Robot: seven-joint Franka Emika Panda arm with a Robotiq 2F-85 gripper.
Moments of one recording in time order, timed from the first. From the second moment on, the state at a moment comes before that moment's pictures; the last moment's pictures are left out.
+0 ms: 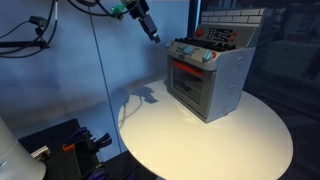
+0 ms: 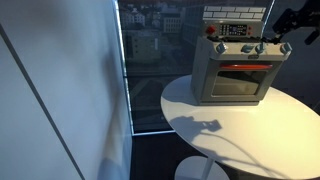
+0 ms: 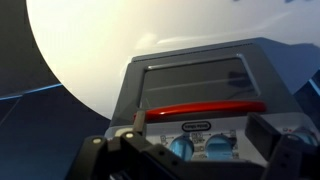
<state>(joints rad) -0.10 -0.25 0.25 -2.31 -0.36 2.43 0.81</state>
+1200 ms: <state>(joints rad) -0.10 -0.20 0.18 -2.27 -0.42 2.52 0.96</state>
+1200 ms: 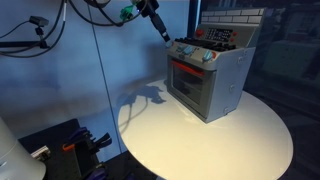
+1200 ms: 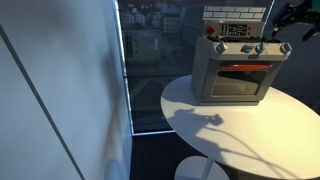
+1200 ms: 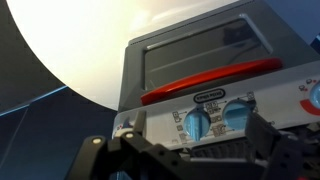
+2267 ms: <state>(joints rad) -0.09 -0.10 0.08 -2.19 -0.38 2.56 0.76</state>
